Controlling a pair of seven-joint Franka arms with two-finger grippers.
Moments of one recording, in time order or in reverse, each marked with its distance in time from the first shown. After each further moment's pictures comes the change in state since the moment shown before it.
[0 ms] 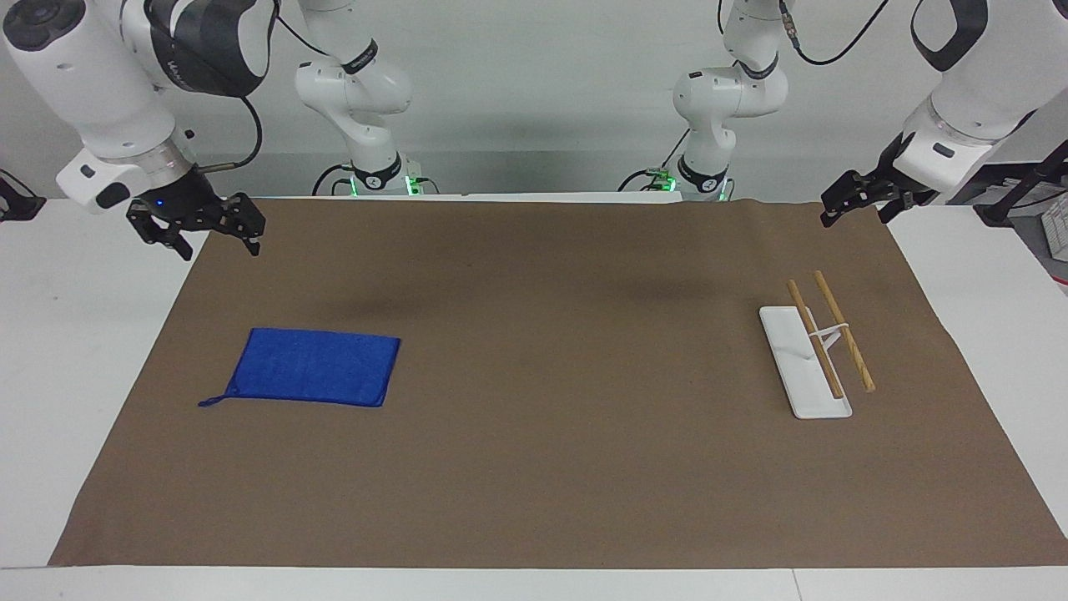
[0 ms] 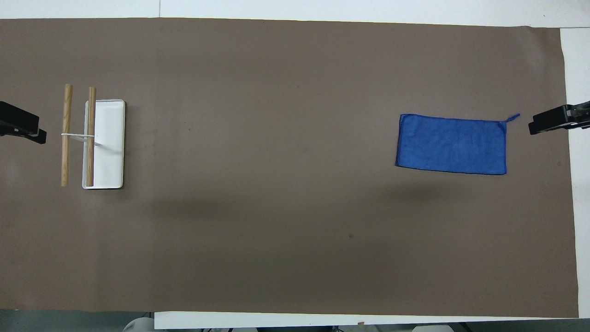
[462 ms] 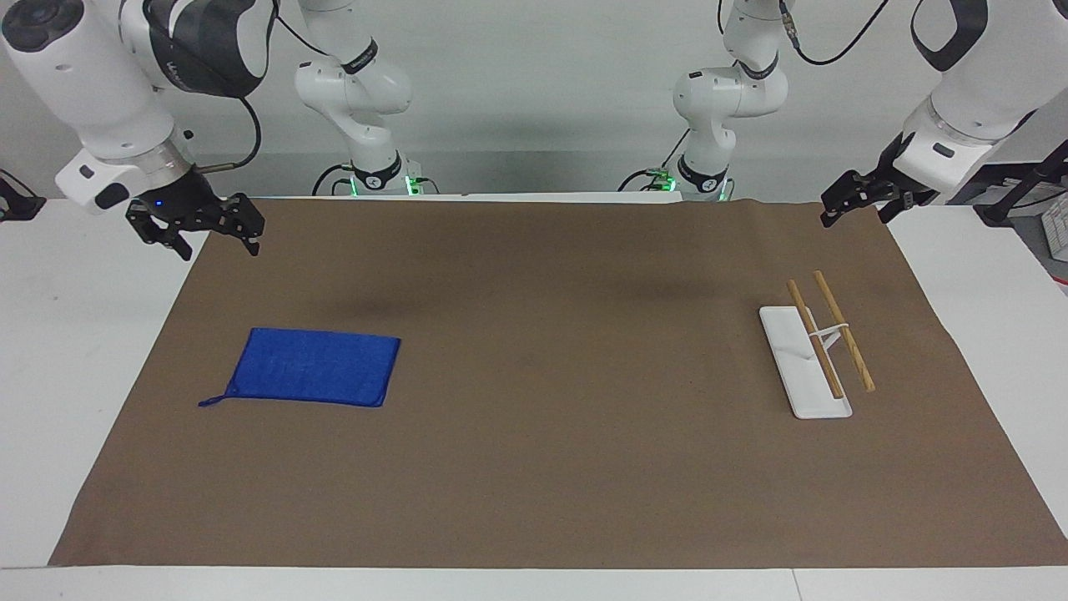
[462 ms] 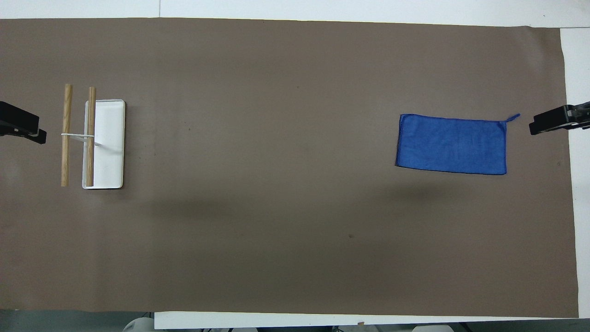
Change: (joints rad) left arm 0.000 0.000 0.000 0.000 0.000 0.000 0.000; right arm 0.000 0.004 -0.004 -0.001 0.000 0.001 -0.011
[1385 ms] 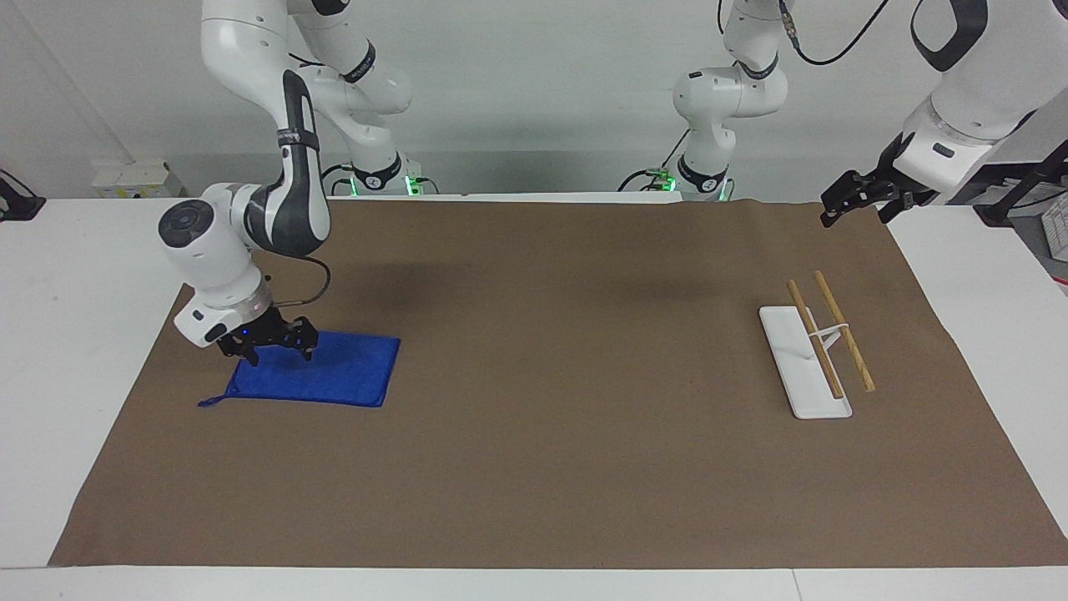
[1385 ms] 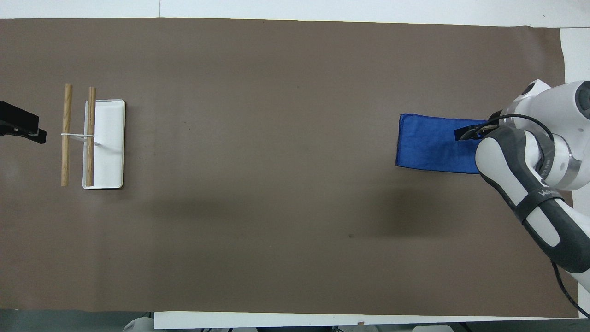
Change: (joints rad) left arm 0.000 0.000 0.000 0.000 0.000 0.000 0.000; right arm 0.001 0.223 0.000 -0.440 0.029 0.743 -0.008
